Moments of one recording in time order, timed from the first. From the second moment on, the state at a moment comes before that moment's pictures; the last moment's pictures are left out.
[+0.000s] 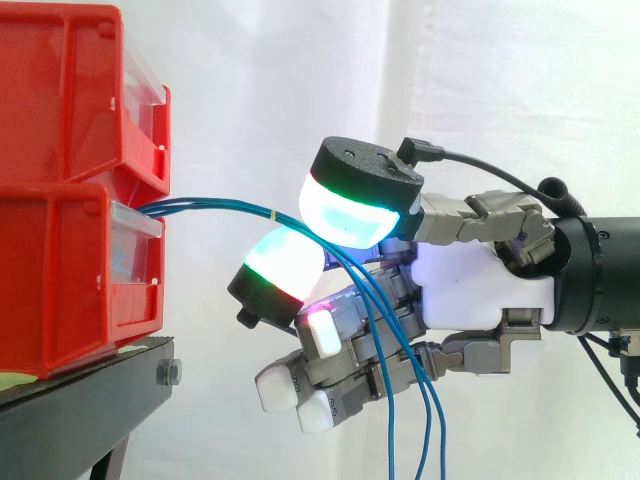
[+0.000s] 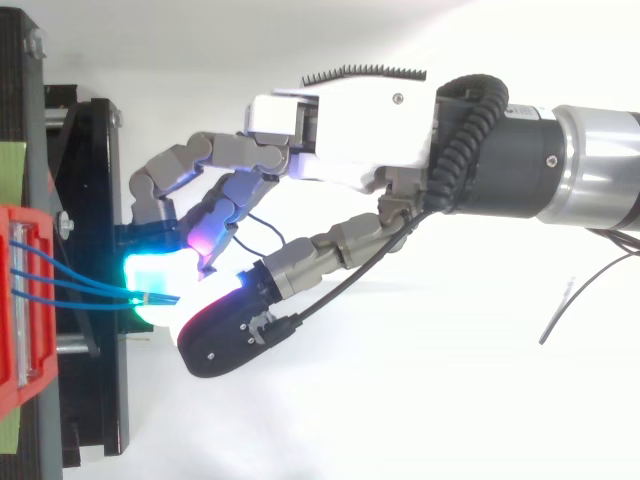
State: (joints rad) arm 0.09 -2.33 -1.15 -2.79 -1.45 -0.13
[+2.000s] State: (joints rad) arm 0.08 -2.33 -1.07 -2.93 -1.46 -0.11
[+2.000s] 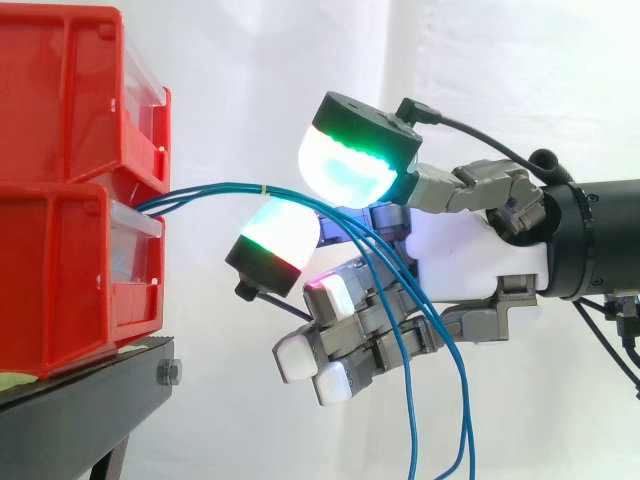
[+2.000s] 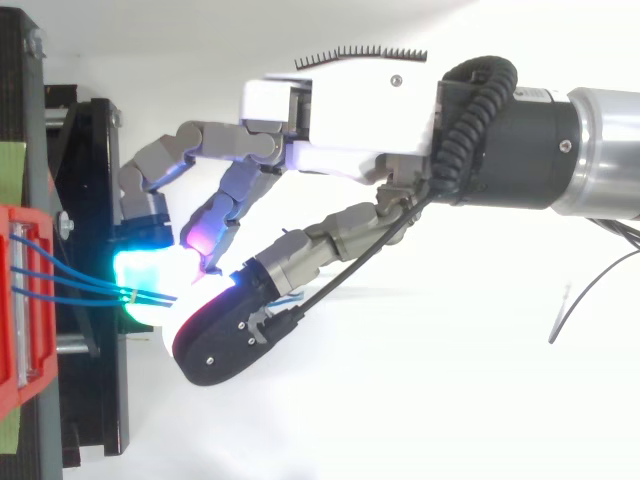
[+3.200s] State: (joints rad) arm 0.08 -2.33 -1.07 -2.93 -1.46 -0.11
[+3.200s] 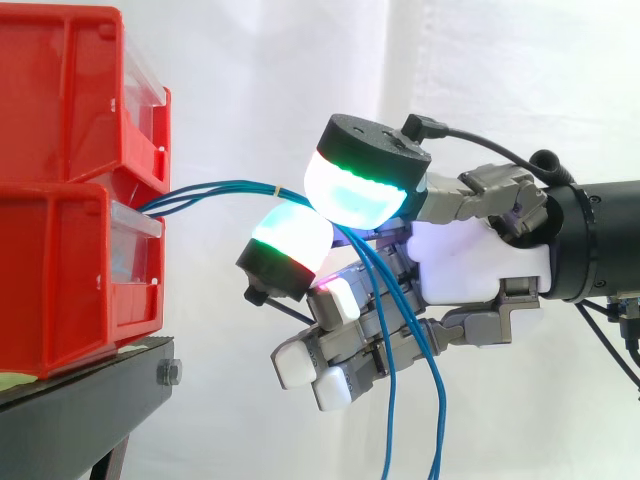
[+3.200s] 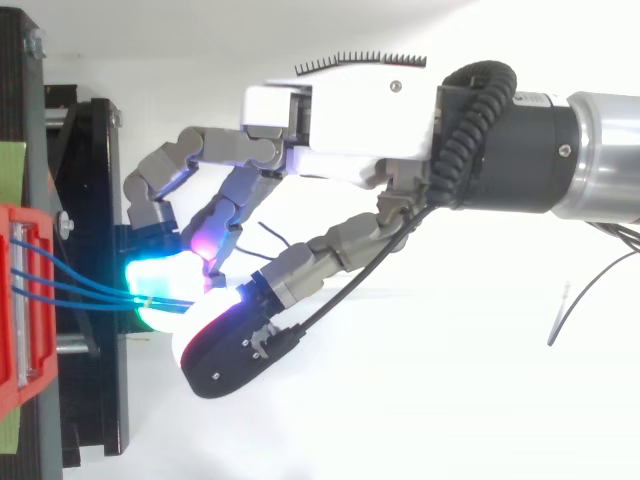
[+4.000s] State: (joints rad) arm 0.08 -2.33 -1.07 -2.95 -1.46 -0.08
